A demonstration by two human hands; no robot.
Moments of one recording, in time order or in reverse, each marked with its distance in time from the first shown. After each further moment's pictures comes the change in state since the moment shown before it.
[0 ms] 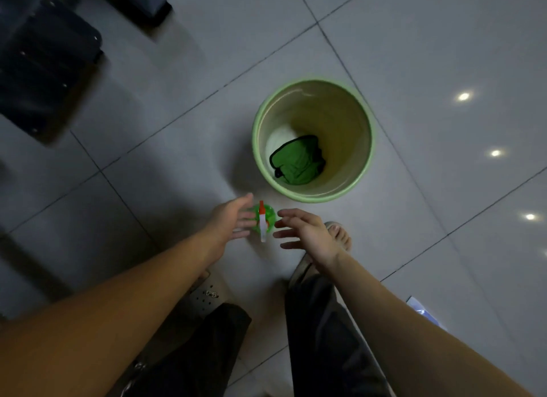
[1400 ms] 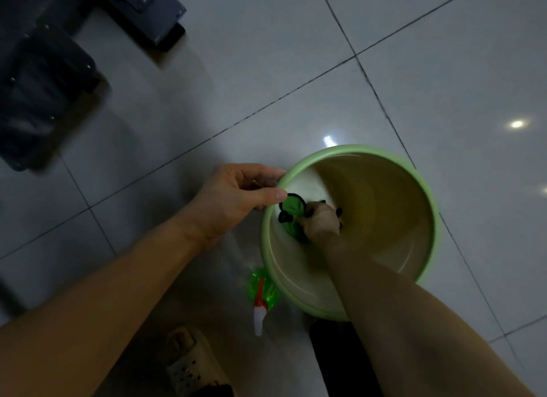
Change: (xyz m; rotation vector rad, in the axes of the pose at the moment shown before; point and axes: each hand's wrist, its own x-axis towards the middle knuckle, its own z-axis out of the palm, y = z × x) left_hand 0.064 0.175 -0.001 0.147 -0.137 0.590; right_hand 0.268 -0.071 -0.043 -0.908 0.240 -0.114
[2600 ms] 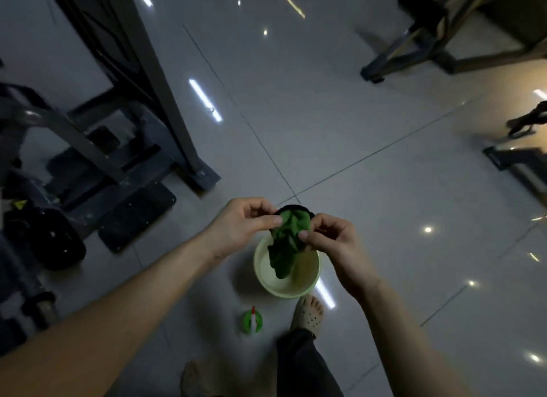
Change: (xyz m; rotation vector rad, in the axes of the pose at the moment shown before) left_hand -0.328 0.320 0.010 0.021 -0.057 0.337; right_hand -0.528 -0.167 -0.313 0.859 0.027 -0.685
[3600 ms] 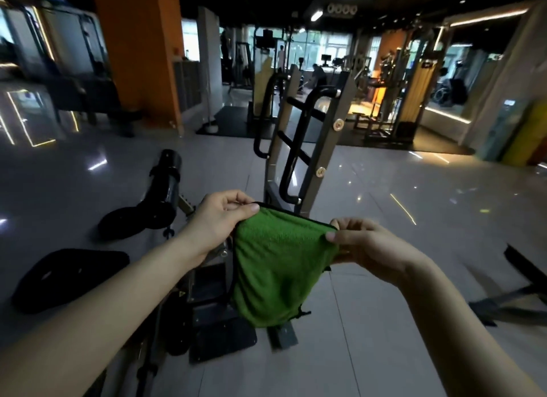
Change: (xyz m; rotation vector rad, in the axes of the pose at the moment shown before) left_hand -0.274 0.349 -0.143 0.081 0.857 0.487; right_hand -0.027 -0.443 0.171 -0.279 -0.903 -0.210
